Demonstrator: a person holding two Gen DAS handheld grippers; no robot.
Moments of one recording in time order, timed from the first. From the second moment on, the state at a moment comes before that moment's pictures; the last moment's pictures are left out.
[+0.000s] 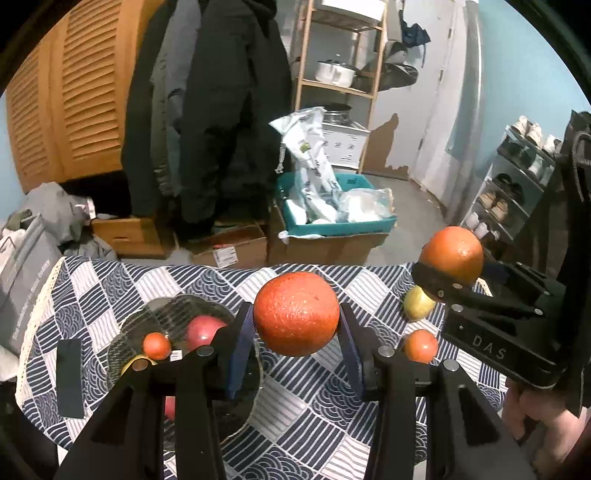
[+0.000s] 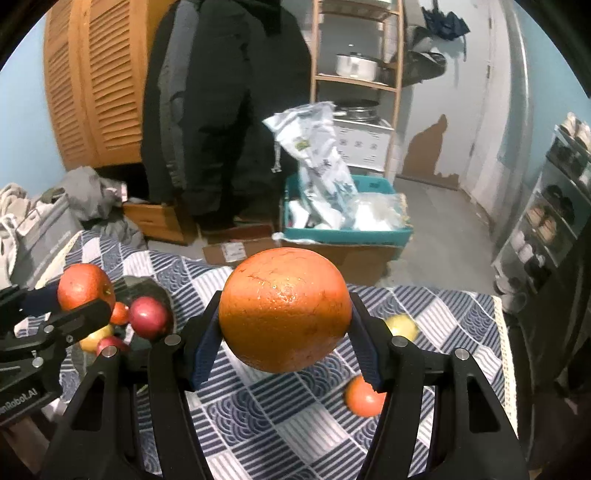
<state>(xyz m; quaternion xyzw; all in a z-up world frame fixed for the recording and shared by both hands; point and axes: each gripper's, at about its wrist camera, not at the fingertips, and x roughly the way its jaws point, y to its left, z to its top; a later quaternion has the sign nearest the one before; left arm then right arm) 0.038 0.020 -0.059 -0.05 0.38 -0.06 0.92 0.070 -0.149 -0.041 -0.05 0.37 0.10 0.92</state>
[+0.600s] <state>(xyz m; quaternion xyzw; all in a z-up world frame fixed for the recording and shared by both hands) 0.047 0.108 -0.113 -0.09 0.43 0.01 0.90 0.092 -0.058 -0.081 -0.08 0.41 0.18 0.89</state>
